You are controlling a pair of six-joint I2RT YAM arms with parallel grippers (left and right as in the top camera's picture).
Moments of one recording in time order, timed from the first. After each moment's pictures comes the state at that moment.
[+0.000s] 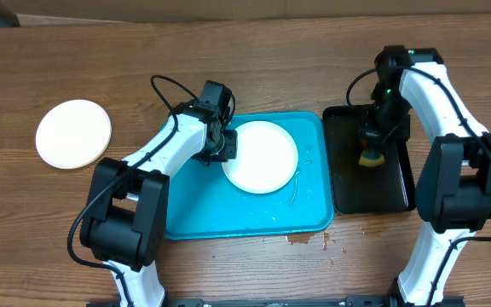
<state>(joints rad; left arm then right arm) -0.33 1.95 1.28 -0.71 0.08 -0.29 0.03 2.11 1.69 -1.34 -0.04 0.26</state>
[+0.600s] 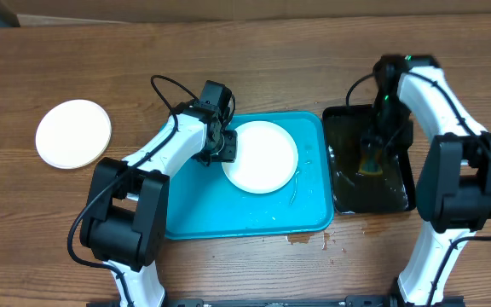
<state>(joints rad) -0.33 1.95 1.28 -0.72 0.07 -0.29 0.02 2.11 1.72 -1.40 0.02 0.26</state>
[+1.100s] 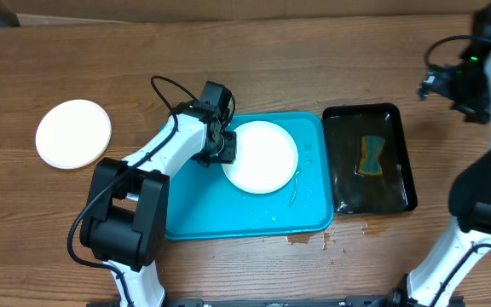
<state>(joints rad) -0.33 1.95 1.28 -0.73 0.07 -0.29 -0.29 2.11 2.07 -1.46 0.03 0.28</state>
